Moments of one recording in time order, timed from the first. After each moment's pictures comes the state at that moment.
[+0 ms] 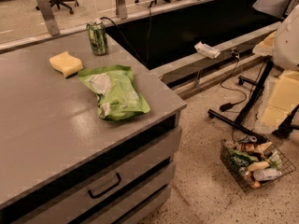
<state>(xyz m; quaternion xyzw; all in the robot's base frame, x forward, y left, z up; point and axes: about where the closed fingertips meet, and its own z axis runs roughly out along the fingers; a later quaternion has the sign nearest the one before) 0.438 -0.217 0.976 -0.60 0.78 -0.03 0.16</state>
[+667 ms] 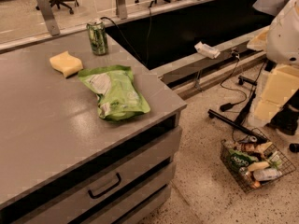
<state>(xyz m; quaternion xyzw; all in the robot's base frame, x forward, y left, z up) 0.449 -0.208 0.980 -0.61 0.78 -0.03 0.17</state>
